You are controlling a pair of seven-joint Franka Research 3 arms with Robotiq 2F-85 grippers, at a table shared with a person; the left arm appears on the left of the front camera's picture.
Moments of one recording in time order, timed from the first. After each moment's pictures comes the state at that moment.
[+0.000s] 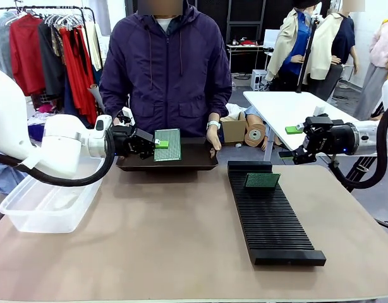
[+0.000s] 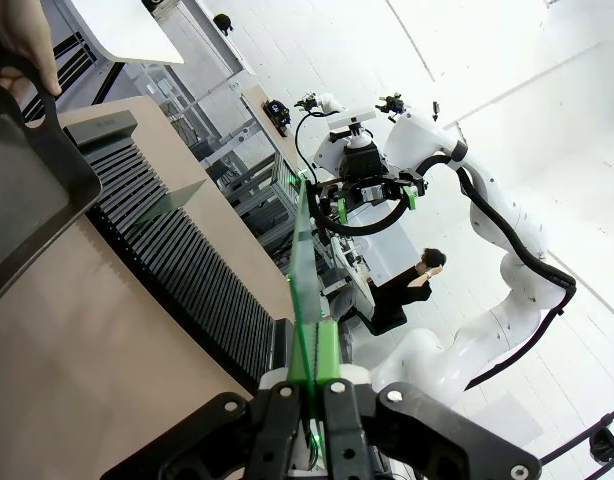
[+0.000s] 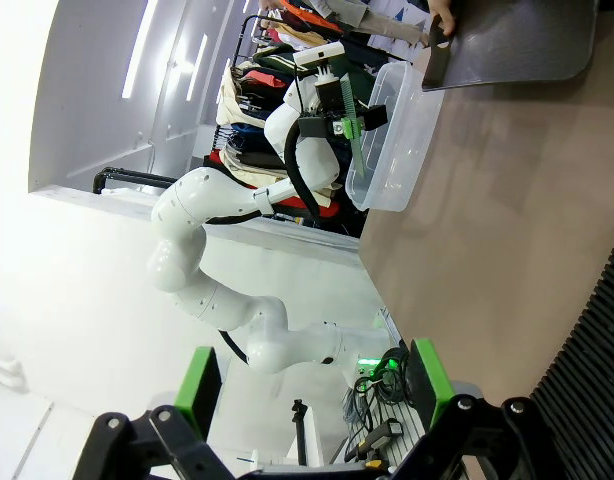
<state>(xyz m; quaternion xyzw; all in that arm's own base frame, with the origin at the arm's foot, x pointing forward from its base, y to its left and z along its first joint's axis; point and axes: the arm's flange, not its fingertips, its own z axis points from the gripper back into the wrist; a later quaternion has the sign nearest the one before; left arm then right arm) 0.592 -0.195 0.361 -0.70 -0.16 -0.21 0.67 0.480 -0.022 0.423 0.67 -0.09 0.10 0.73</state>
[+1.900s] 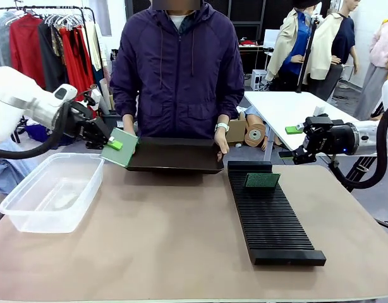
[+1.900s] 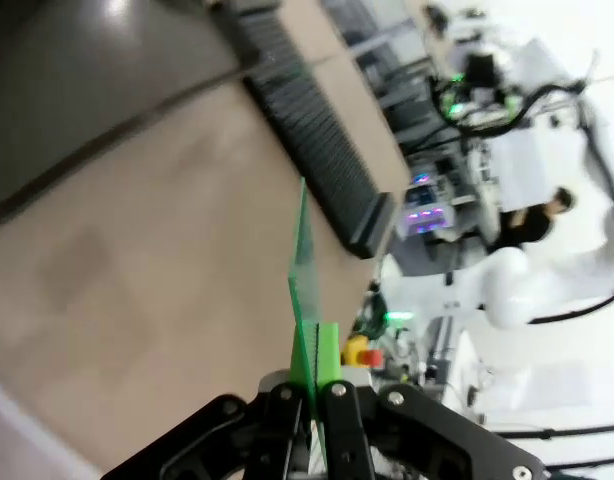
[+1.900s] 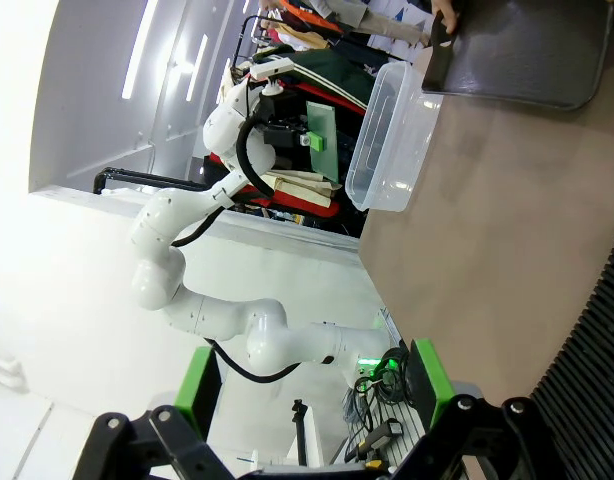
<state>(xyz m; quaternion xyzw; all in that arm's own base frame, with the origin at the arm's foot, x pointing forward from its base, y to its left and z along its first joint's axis) 0.555 -0.078 0.460 -0.49 -0.08 -0.22 0.84 0.480 -0.022 0.423 0.67 -0.09 0.10 0.73</state>
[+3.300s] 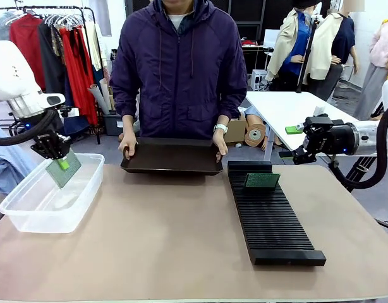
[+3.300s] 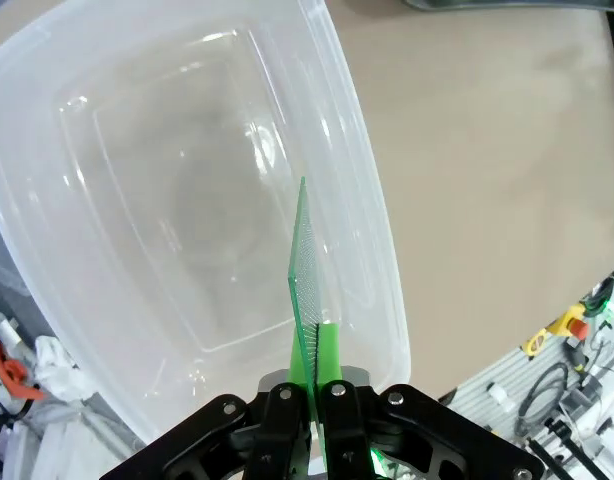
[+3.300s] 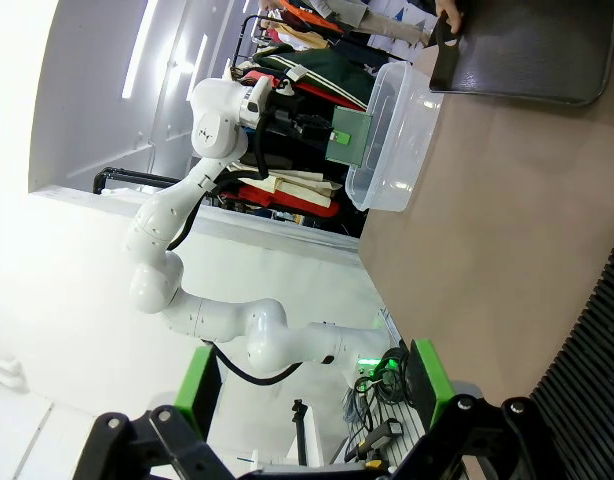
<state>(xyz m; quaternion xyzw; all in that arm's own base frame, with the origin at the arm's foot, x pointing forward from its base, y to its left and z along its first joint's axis) 0.557 -0.005 0.461 -0.13 0.00 -0.13 0.98 0.480 -0.022 0.423 0.67 -0.09 0.10 0.73</state>
